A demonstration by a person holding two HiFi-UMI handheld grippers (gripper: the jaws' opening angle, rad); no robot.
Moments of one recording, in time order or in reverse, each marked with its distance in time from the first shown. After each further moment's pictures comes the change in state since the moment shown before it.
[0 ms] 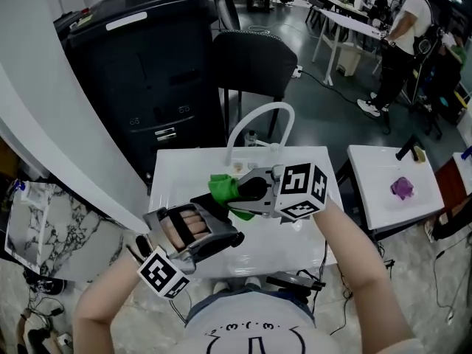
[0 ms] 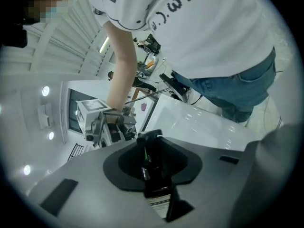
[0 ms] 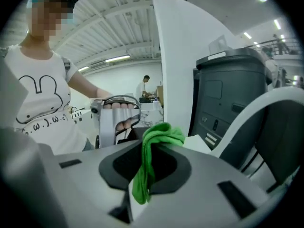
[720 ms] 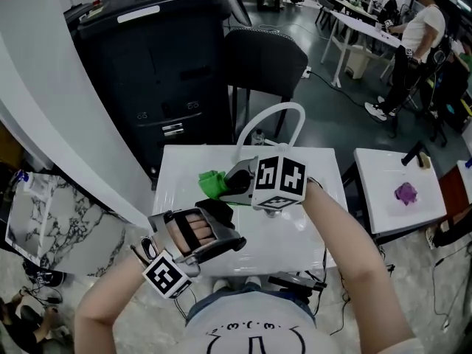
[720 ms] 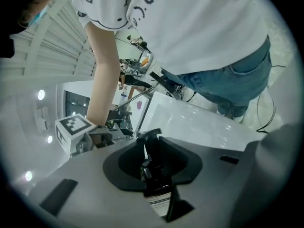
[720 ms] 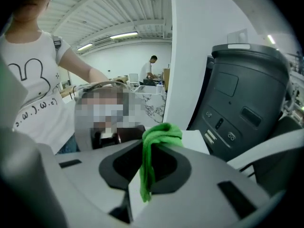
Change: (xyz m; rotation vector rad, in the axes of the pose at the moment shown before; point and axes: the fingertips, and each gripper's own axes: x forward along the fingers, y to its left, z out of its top) left arm -0.003 -0.025 -0.004 0.053 0.028 -0.023; right arm 0.045 -0.019 -0.005 -0.128 0.250 0.028
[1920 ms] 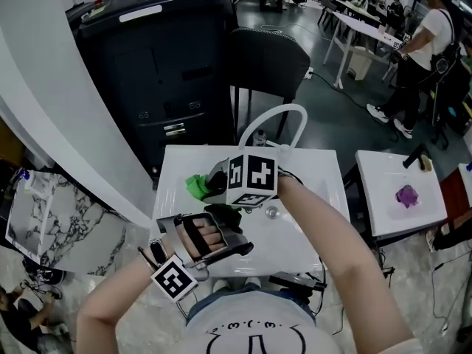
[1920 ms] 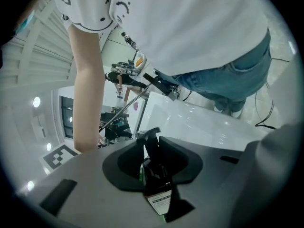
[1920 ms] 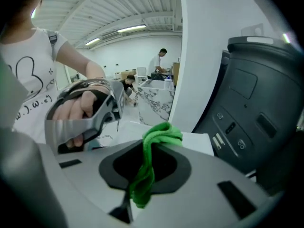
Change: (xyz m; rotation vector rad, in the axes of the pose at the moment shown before) left arm 0.015 -0.005 0.006 0.121 0.026 -0.011; right arm 0.041 -0.006 0.015 -0.069 0.072 0.079
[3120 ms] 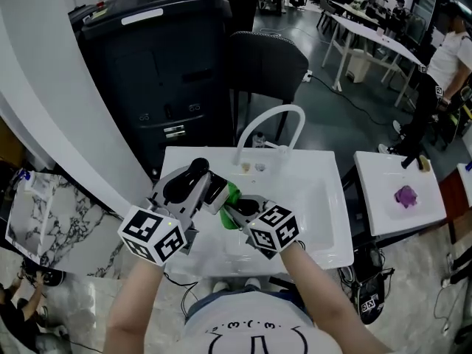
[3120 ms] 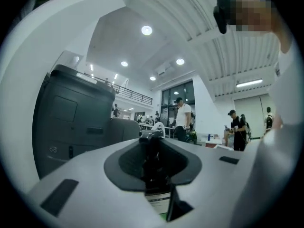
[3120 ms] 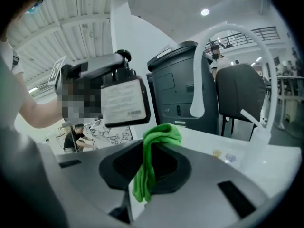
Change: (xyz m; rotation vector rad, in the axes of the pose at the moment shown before) left arm -0.085 0.101 -0.158 -1.707 -0.153 0.767; right arm -0.007 0.006 -0.074 0.646 -0.476 -0.542
